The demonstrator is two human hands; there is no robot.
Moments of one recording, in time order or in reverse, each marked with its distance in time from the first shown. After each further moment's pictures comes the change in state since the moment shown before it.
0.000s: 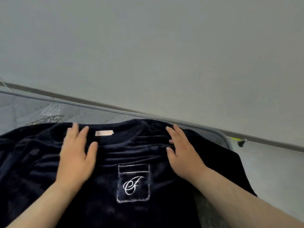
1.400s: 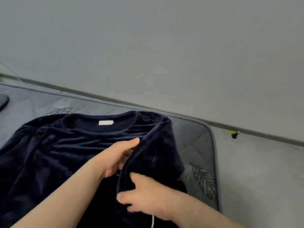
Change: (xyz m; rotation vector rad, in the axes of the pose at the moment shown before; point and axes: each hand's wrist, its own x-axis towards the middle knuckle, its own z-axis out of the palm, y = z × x) left_hand -0.041 0.135 -0.021 -0.940 -0.975 -0.659; right_hand -0.117 -0.098 -0.010 0.571 -0.680 0.309
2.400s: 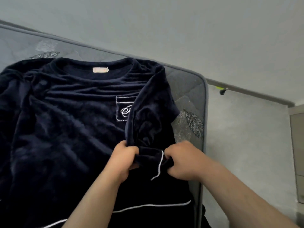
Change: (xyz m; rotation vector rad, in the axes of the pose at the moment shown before) left_hand -0.081 -0.125 0.058 -0.183 0.378 -0.233; right_hand -0.070 0.090 -0.009 -1.030 0.156 -0.039
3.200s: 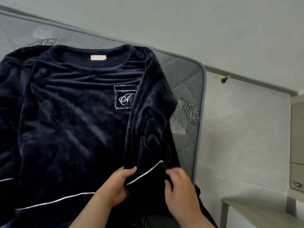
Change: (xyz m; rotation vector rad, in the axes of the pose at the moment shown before) left_hand -0.038 -0.096 -0.026 -0.242 -0.205 -0.346; right_hand -0.086 -0.045 0.120 0.488 0.390 0.406
